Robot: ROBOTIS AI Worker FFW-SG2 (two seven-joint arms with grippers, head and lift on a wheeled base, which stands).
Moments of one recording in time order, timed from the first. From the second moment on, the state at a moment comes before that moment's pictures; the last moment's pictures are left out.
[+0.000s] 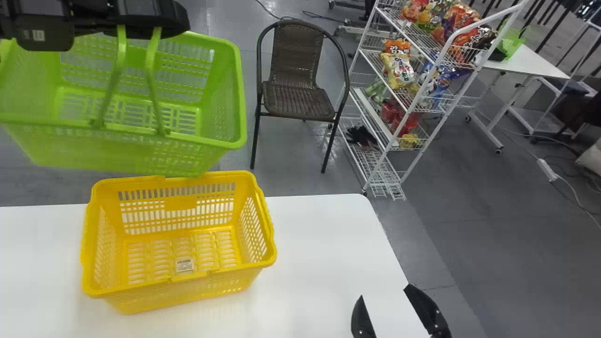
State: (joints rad) left arm -0.80 0.28 0.08 -1.39 1.16 1.44 -0.37; right arm 0.66 -0.25 -0.04 -1.52 -0.18 -0.76 0.08
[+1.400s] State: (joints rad) left arm 0.29 0.74 0.99 -1.73 1.49 1.57 -0.55; right arm 0.65 -0.25 -0.08 -1.50 -0.21 -0.75 0.09
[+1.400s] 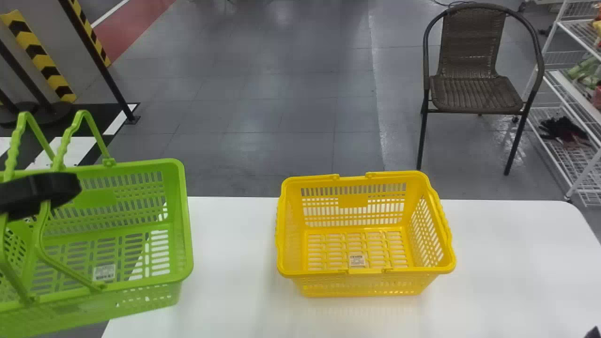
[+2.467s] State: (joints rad) left arm 0.65 0.13 1.12 -2.28 1.34 1.57 -0.81; right arm 0.65 -0.25 -0.13 -1.48 -0.24 -0.74 0.11
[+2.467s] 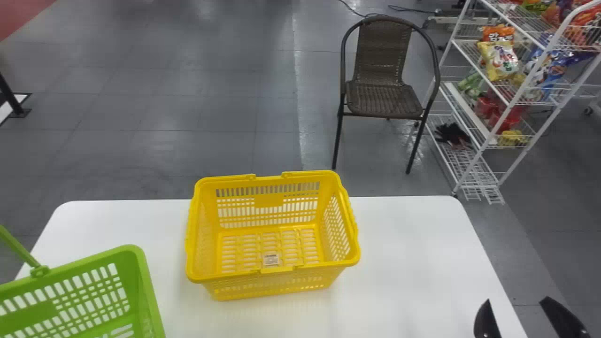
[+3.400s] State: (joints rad) left arm 0.72 0.00 0.63 -2.43 1.26 1.57 -0.82; right arm 0.66 -0.25 -0.14 -1.48 -0.25 -0.76 0.12
